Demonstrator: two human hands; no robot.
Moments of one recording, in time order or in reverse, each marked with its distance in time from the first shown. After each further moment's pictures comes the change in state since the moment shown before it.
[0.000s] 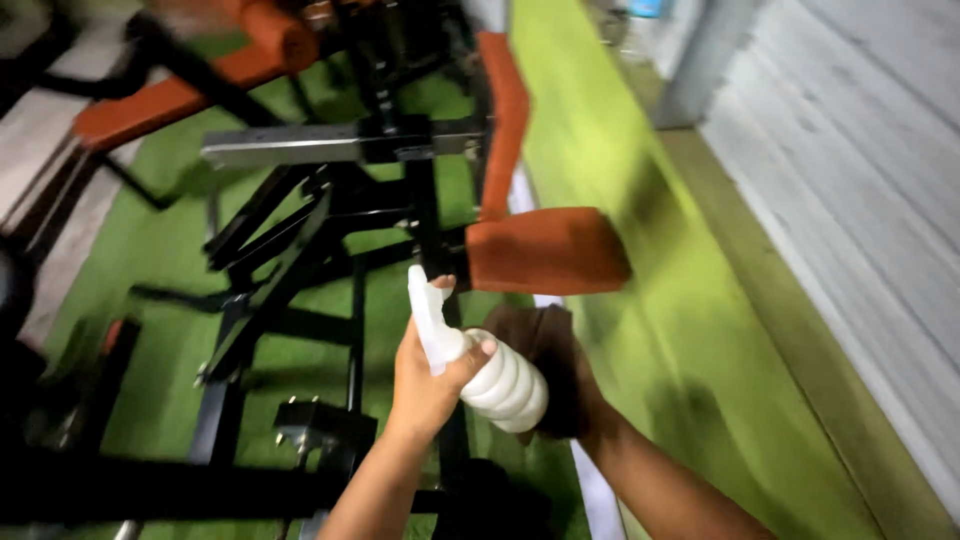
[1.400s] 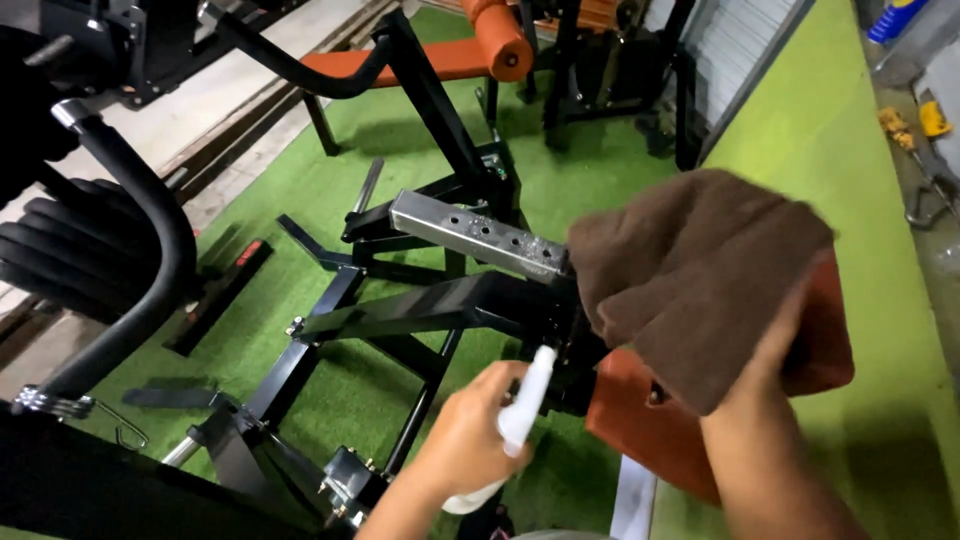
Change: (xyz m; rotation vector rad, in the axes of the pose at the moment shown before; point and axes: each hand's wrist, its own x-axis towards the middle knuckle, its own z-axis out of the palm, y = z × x) left_hand 0.177 0.012 -0.126 0.596 0.075 -0.100; right_hand 0.367 0.081 0.045 0.366 -0.288 0.146
